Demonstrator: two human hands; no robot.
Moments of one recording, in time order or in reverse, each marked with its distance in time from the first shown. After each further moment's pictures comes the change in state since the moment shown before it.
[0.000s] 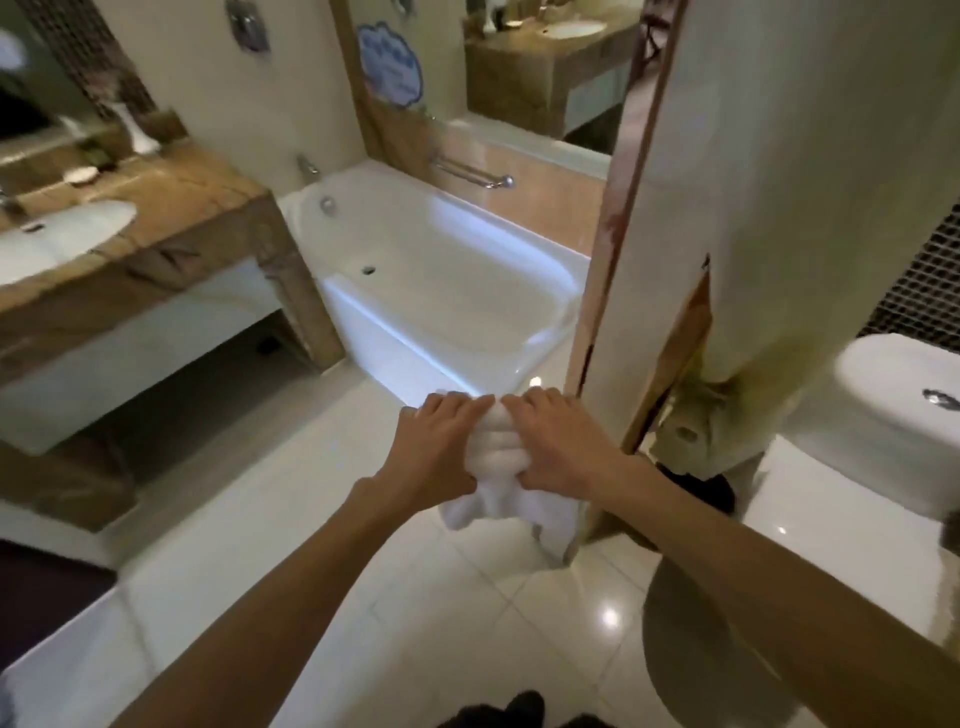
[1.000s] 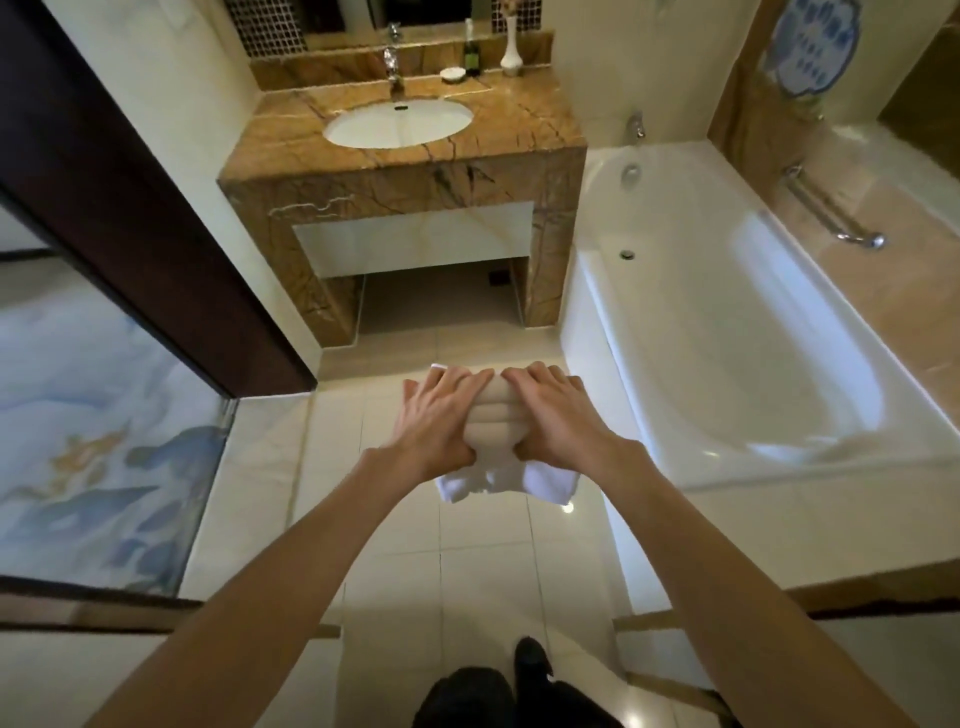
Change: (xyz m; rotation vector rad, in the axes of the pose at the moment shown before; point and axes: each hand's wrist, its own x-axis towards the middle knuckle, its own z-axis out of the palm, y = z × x) left_hand -0.036 -0.151 -0.020 0.024 0.038 -0.778; right_hand 0.232 -0.110 0.015 0.217 -0.154 -0.614
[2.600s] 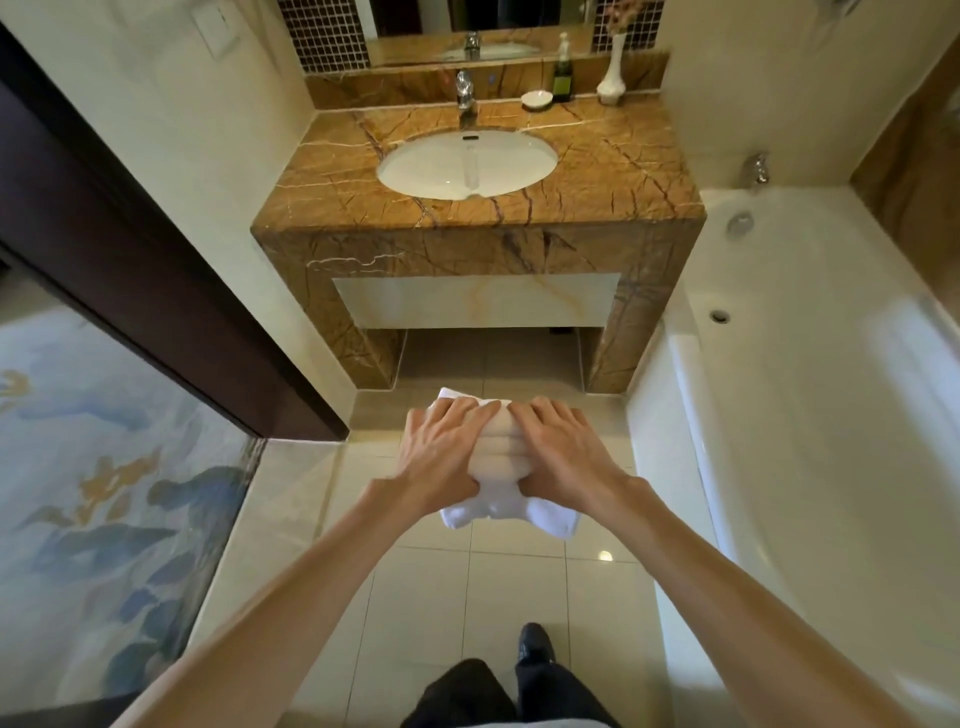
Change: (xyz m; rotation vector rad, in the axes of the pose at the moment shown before) left_hand 0.265 -0.184 -0.013 0.014 -0.104 -0.135; right_hand 0.341 0.066 -0.004 -0.121 -0.098 -0.177
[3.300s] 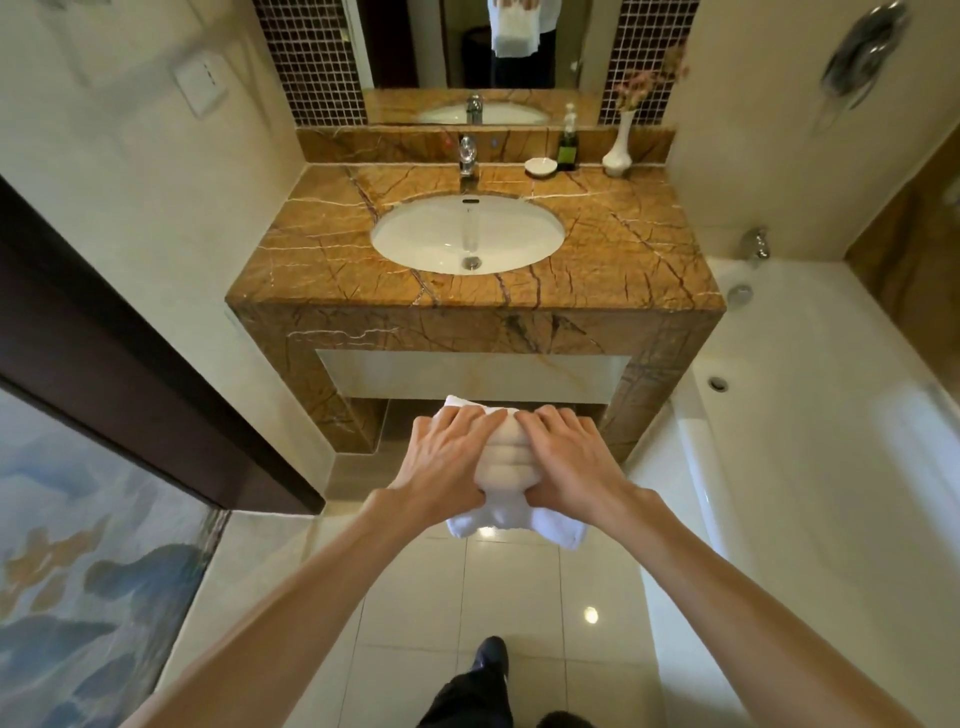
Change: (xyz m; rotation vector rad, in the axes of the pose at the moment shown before) left_hand 0.160 -0.091 -0.041 0.005 0.098 0.043; right_hand 0.168 0.048 -0.056 -0.091 0.025 0.043
